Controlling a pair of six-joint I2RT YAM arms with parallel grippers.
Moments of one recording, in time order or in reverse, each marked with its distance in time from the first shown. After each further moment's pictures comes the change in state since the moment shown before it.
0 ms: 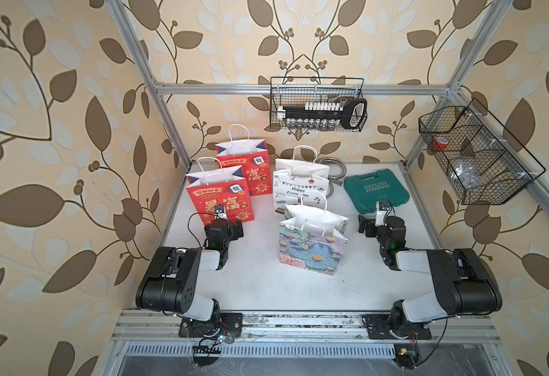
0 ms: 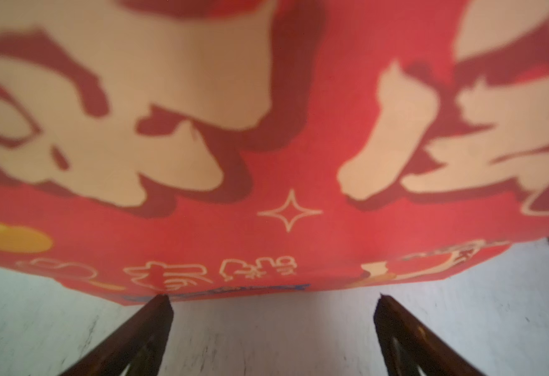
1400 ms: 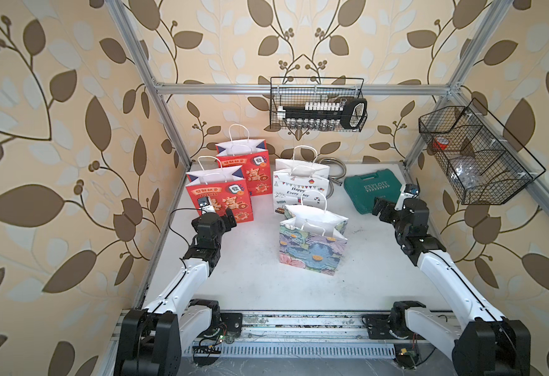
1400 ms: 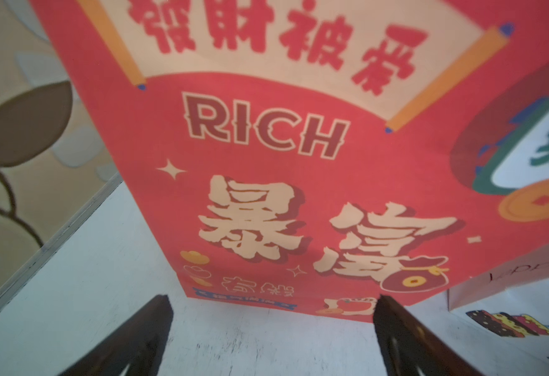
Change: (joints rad) left arm 0.002 -0.476 0.120 -0.497 -0.071 -0.139; right arm -0.011 -0.460 0.340 -0.845 0.070 0.283
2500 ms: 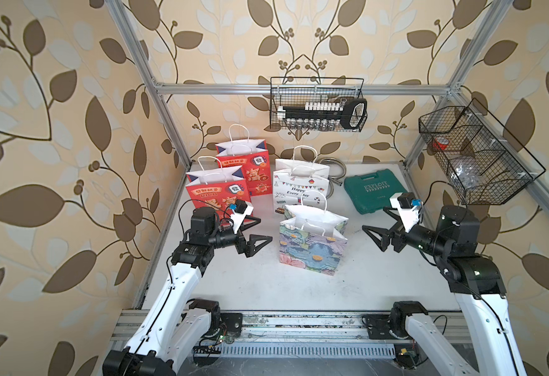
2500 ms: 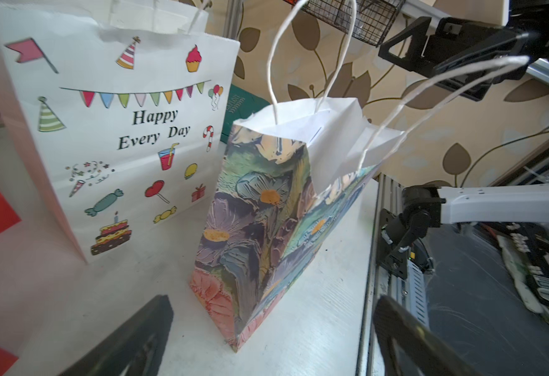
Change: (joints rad) left arm -0.065 -0.125 0.201 -0.417 1.300 0.399; right arm 0.002 -0.340 0.342 -0.707 -0.801 -0.576
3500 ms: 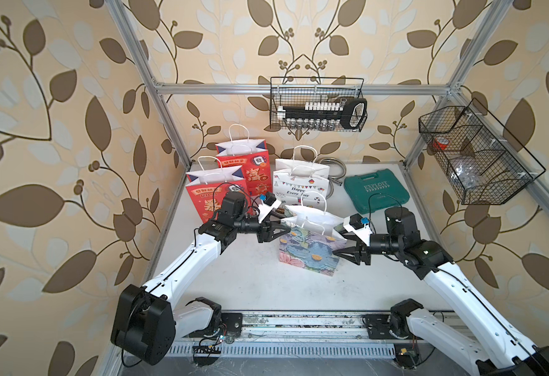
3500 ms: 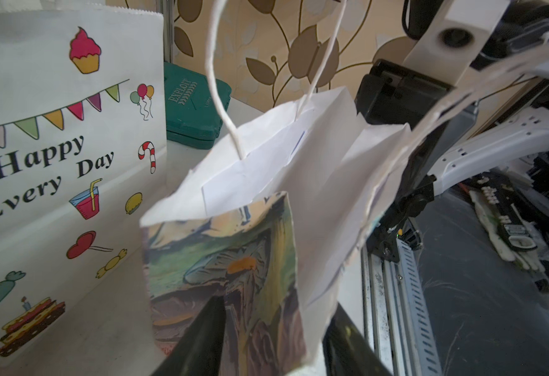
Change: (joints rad) left arm -0.219 0.304 0.157 0.111 -0.064 0.071; right arm 0.352 0.204 -0.253 0.290 -0.129 -0.132
